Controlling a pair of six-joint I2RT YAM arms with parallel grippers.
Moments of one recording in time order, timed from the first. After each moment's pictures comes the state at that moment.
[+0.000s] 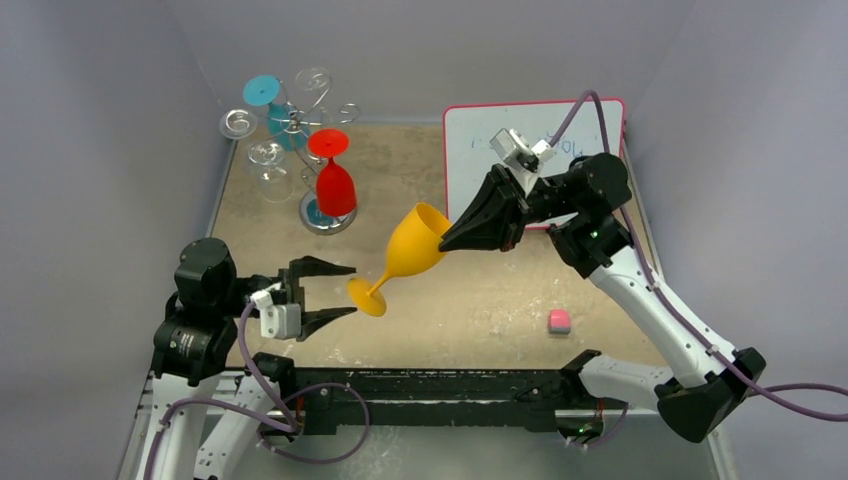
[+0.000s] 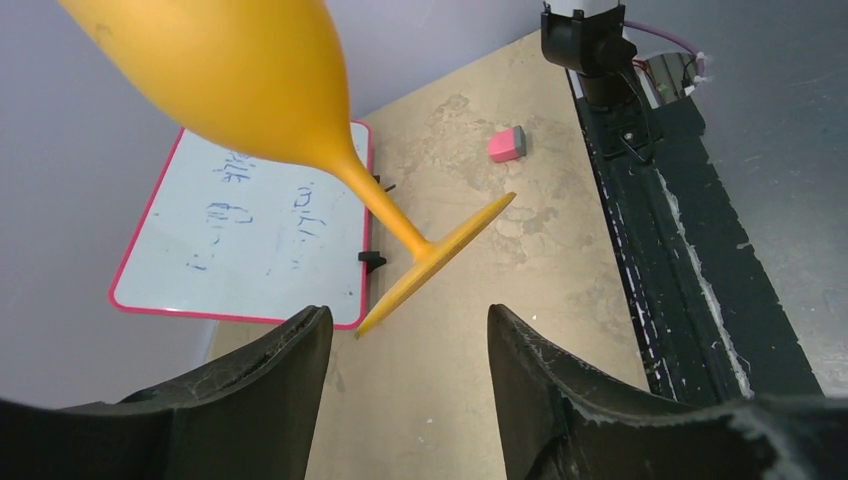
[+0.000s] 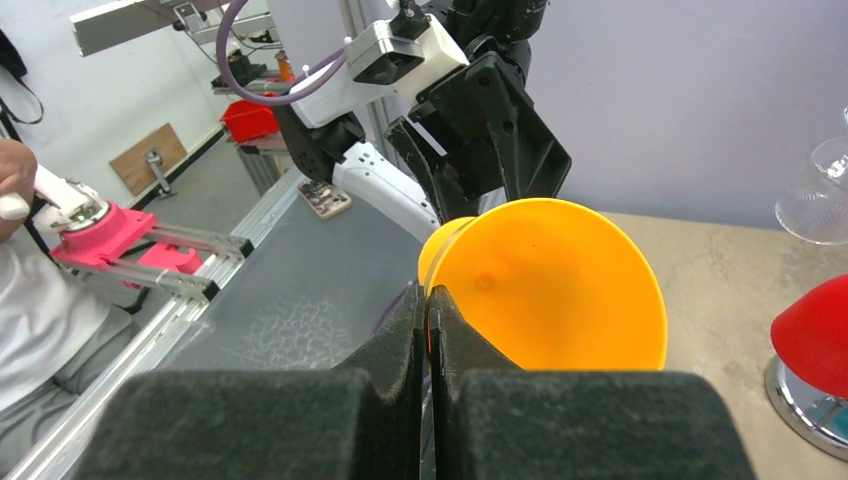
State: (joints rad) left arm -0.20 0.53 0.97 -0.69 1.27 0.79; right arm 0.59 1.13 1.24 0.33 -1.27 0.58
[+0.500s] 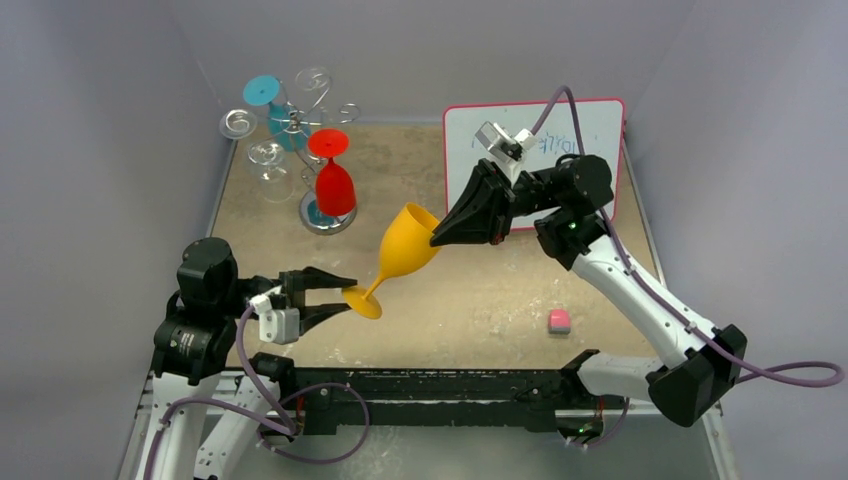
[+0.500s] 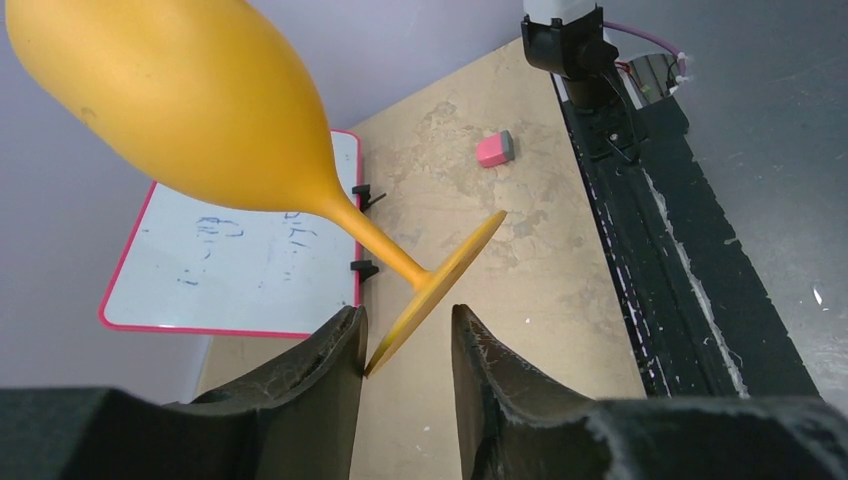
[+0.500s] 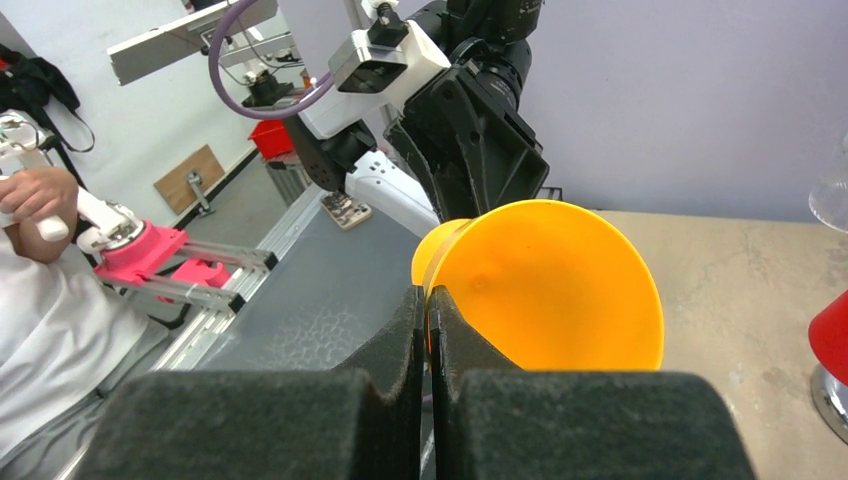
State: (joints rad) left arm -0.20 0.54 0.97 -0.74 1.31 0.85; right arm 0.59 1.22 1.20 0.58 -1.28 0.78
